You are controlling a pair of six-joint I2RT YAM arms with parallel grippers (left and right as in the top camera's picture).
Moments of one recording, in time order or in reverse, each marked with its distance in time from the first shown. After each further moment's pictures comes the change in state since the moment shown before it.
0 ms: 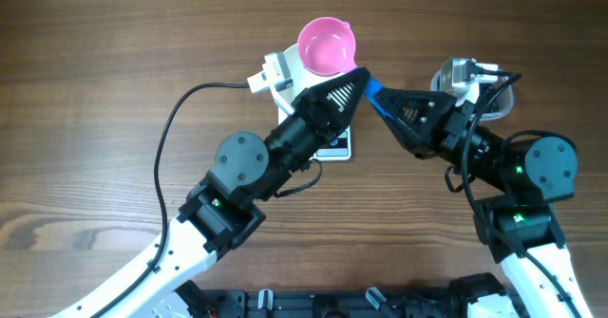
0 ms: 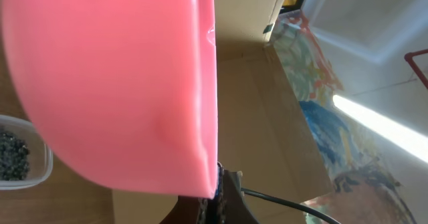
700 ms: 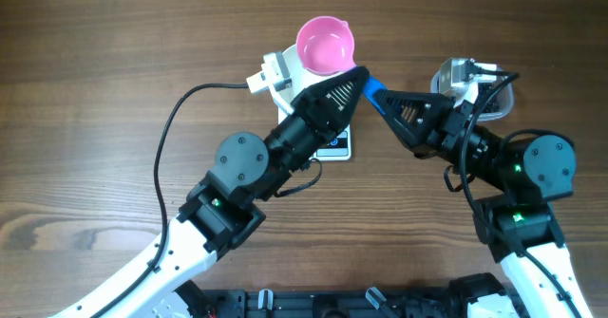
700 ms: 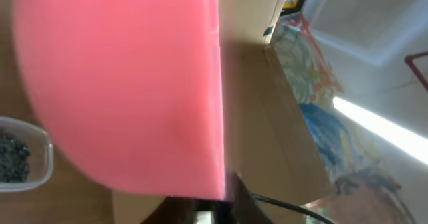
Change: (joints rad) left arm 0.000 0.000 0.000 -0.002 -0.007 -0.002; right arm 0.000 0.004 0.000 -0.004 -0.004 -0.011
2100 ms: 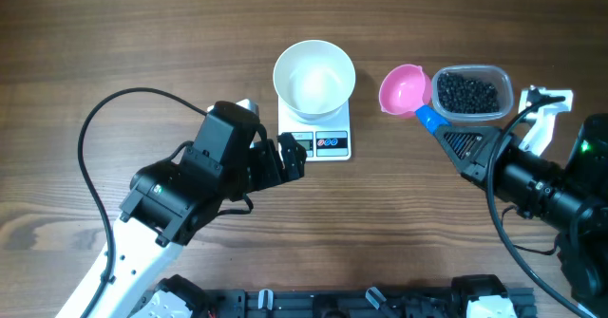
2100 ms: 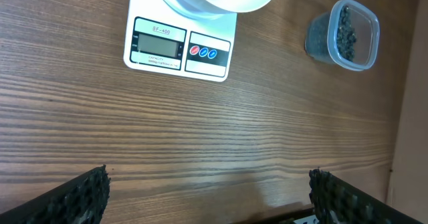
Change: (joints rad) left arm 0.227 -0.036 0.247 -1.413 0.127 0.538; right arm -0.134 -0.012 0.671 -1.552 0.310 -0.850
